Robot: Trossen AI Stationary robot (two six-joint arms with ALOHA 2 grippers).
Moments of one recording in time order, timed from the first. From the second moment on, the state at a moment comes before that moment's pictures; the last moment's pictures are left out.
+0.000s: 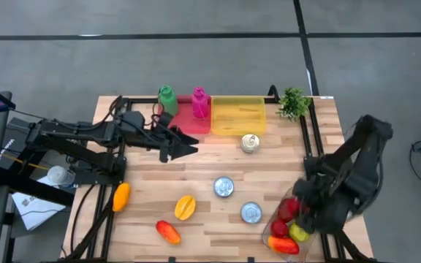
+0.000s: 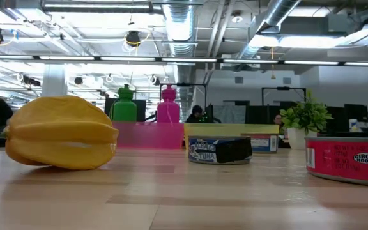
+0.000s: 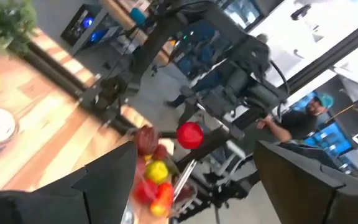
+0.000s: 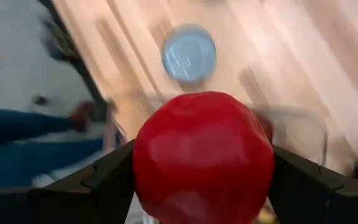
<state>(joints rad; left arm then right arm) -0.06 1.11 1.06 -0.02 0.02 -0.79 0.97 1.39 1.48 -1.39 0.29 1.47</state>
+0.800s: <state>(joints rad) -0.06 1.05 1.06 -0.29 0.17 -0.76 0.92 1.66 1.36 -1.30 -0.03 1.49</state>
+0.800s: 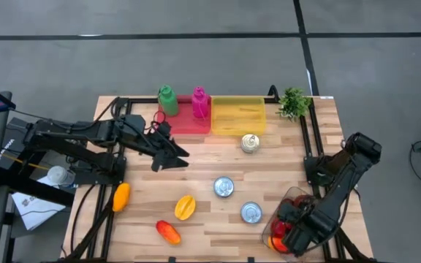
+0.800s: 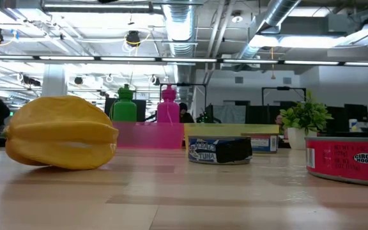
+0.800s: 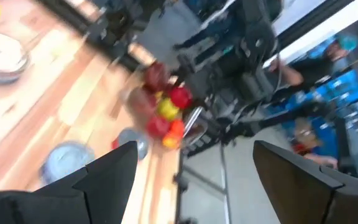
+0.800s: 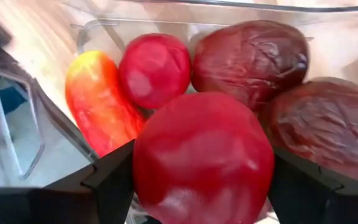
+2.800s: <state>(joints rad) -0.71 1.18 0.71 -1.20 0.10 -1.67 0.88 1.66 1.33 -1.29 0.03 1.43</state>
